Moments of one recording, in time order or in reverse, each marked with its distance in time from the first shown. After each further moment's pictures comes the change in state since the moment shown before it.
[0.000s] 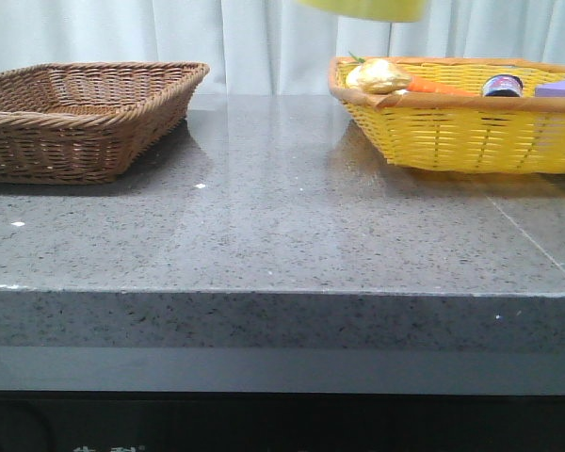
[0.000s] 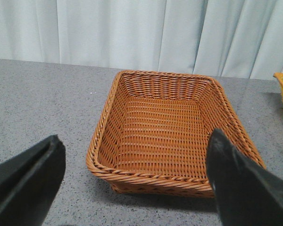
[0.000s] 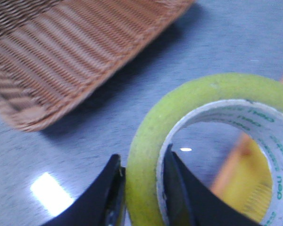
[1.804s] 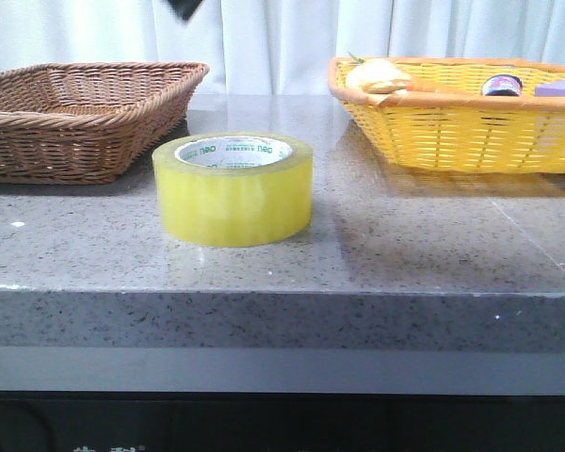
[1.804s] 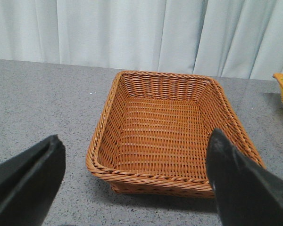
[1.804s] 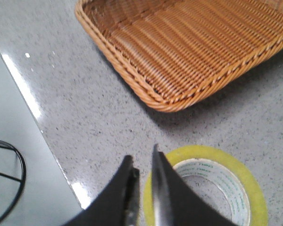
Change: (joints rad) left arm 0.000 0.000 0.000 0.000 -0.002 0.000; right arm 0.264 -0.173 0.358 0.067 -0.320 -0.010
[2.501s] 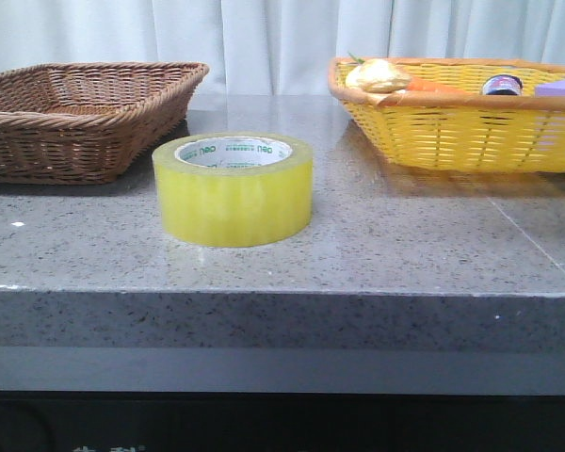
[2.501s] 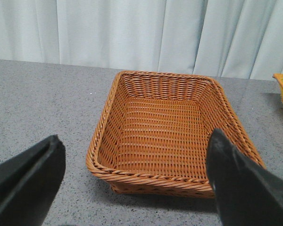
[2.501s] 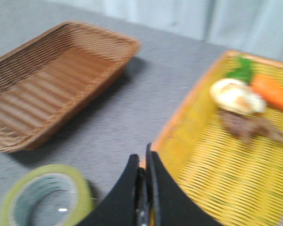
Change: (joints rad) left arm 0.000 0.000 0.000 0.000 0.000 0.000; right arm -0.457 -0.320 0.118 0.020 0.022 0.000
